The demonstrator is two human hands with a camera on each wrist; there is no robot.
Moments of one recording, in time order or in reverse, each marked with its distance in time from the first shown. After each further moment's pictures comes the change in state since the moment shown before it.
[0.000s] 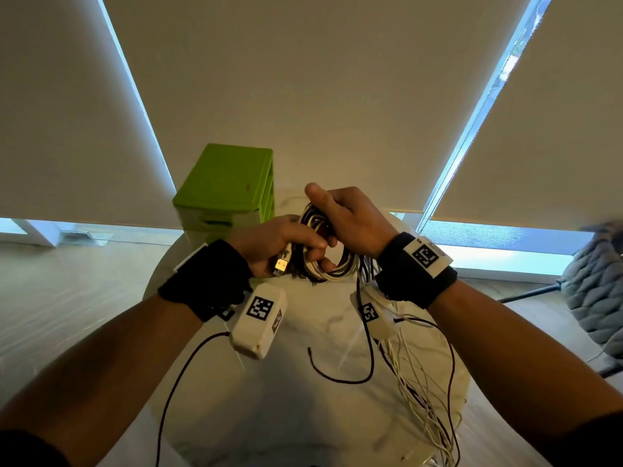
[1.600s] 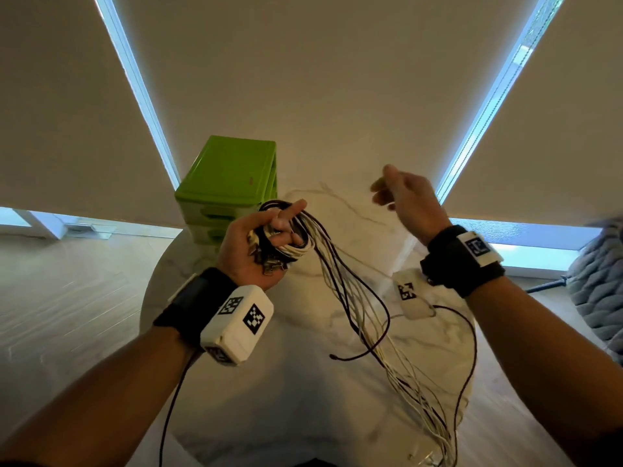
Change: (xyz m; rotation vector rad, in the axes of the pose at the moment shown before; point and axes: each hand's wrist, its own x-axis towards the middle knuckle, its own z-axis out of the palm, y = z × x) left_hand -0.002 -0.046 -0.028 -0.871 0.087 0.270; right_hand 0.000 0.060 -0.054 0.023 0.325 0.248
